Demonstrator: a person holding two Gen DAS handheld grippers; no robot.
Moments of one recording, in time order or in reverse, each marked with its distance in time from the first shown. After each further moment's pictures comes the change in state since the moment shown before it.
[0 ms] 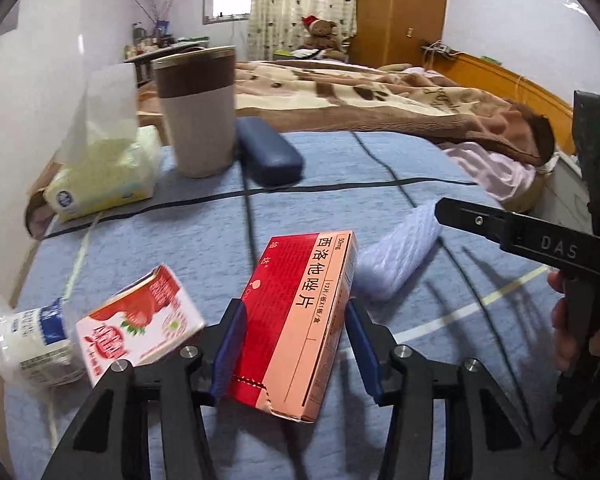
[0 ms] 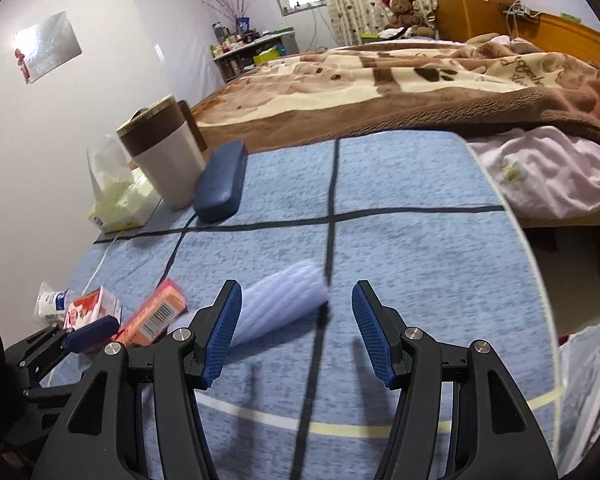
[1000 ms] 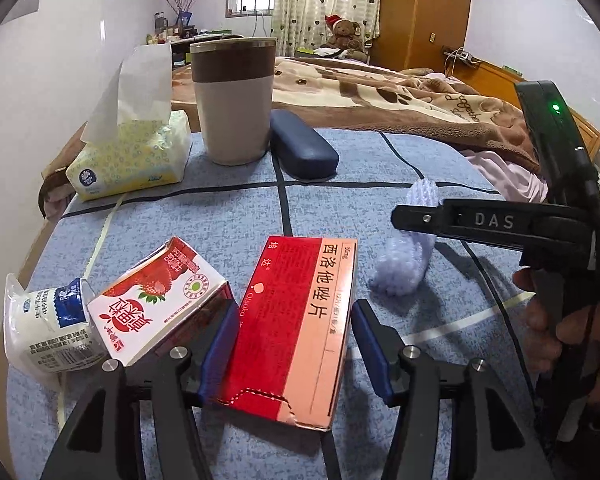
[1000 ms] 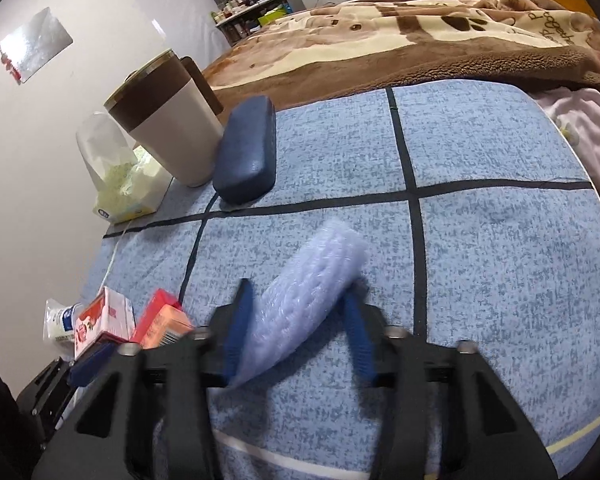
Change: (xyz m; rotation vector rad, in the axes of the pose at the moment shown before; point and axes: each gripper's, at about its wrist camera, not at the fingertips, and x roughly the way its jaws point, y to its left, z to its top) left arm 0.001 0.019 -0.004 -0.067 0.010 0.032; right arm 0.047 0.016 0.012 0.088 0.152 0.096
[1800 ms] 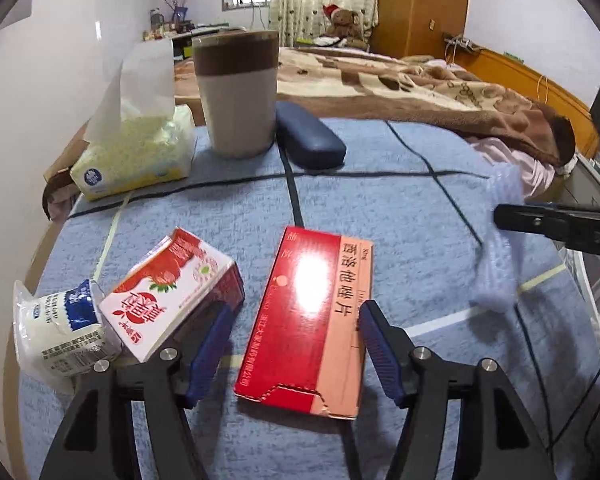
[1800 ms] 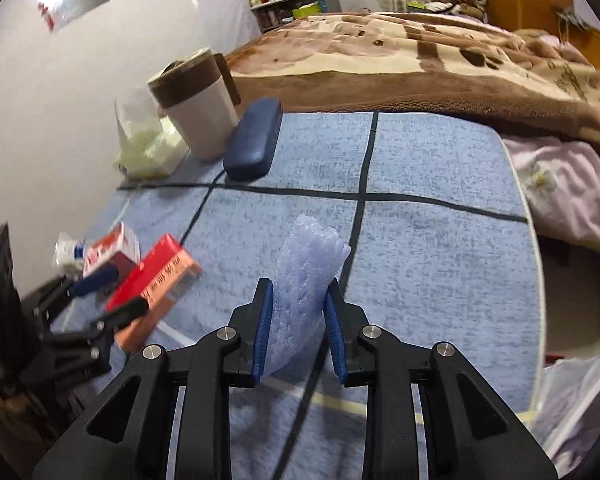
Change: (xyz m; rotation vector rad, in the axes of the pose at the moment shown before) left arm 0.004 0.007 0.003 0.025 0.050 0.011; right arm -0.054 -0.004 -0.004 -0.261 0.061 -0.086
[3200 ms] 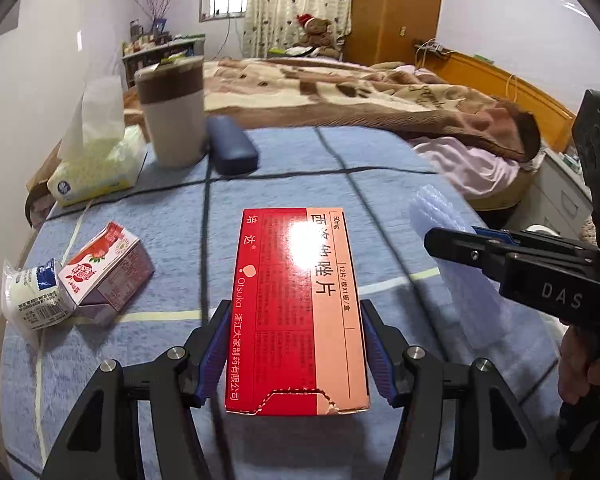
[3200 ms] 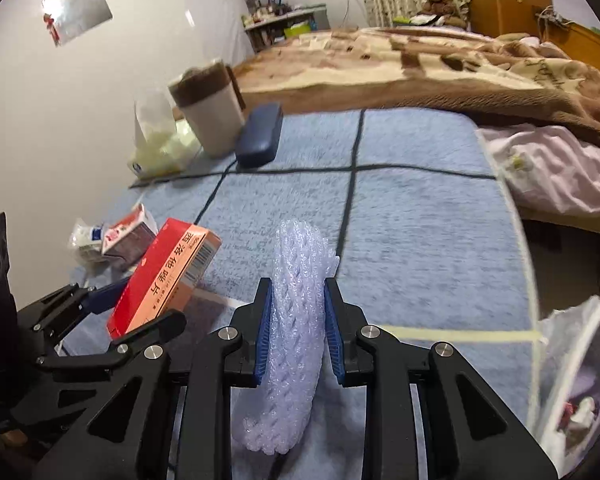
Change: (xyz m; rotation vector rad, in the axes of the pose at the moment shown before) left arm -0.047 -0.075 -0.019 0.034 -0.055 -0.075; right arm -0.044 0.004 -0.052 0.100 -0.140 0.010
